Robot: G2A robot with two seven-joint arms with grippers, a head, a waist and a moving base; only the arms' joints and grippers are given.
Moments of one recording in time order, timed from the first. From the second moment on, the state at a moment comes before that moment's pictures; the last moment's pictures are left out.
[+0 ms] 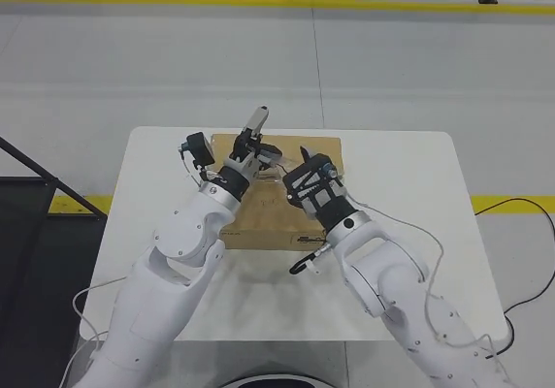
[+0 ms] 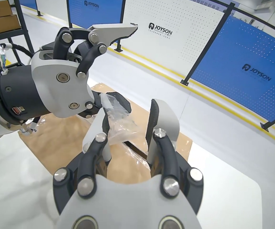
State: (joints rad) left arm 1.05 -1.36 -1.19 -1.75 -0.36 0.17 -0.05; right arm -0.98 -1.23 0.91 -1.95 -1.40 0.08 0.45
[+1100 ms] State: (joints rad) left arm 1.06 -1.37 -1.20 -1.75 -0.35 0.17 -0.07; right arm -1.02 -1.28 0.88 -1.95 -1.61 0.06 0.56
